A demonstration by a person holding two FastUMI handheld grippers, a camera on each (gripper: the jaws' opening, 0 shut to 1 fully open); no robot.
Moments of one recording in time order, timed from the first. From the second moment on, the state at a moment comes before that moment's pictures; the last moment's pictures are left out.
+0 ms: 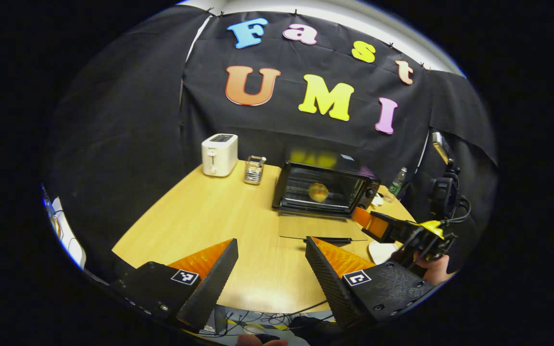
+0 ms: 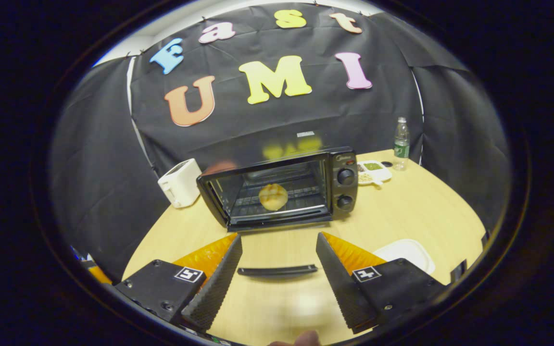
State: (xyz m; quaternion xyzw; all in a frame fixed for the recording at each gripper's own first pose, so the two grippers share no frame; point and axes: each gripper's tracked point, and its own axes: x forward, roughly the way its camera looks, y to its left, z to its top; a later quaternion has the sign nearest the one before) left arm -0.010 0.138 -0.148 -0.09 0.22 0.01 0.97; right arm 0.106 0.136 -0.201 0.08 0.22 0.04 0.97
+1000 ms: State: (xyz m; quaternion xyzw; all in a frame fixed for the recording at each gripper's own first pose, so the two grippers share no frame) left arm 0.110 0.002 -0.338 -0.07 0.36 -0.07 0.93; right arm -0.016 -0.083 -0.153 0.02 0.25 -0.12 0.96
